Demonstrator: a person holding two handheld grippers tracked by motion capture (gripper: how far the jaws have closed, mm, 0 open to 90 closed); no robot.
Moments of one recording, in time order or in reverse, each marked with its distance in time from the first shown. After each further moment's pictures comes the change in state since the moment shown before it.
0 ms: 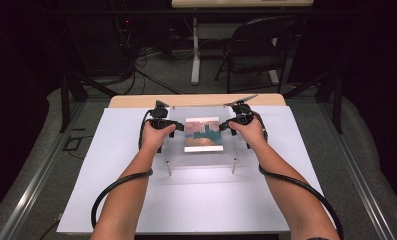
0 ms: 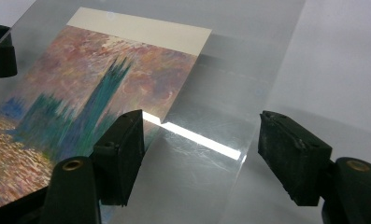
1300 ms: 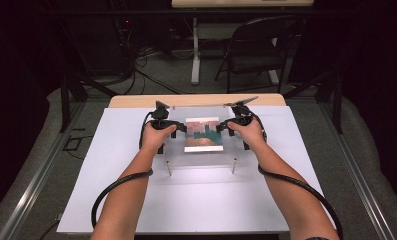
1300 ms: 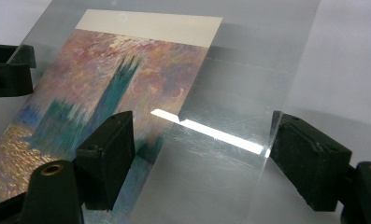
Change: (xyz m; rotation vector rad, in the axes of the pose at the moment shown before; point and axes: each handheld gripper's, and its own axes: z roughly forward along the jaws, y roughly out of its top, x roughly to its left) left arm 0.002 -0.002 0.006 0.041 -0.076 -0.066; right arm -0.002 -0.003 0.008 0.011 0.064 0.076
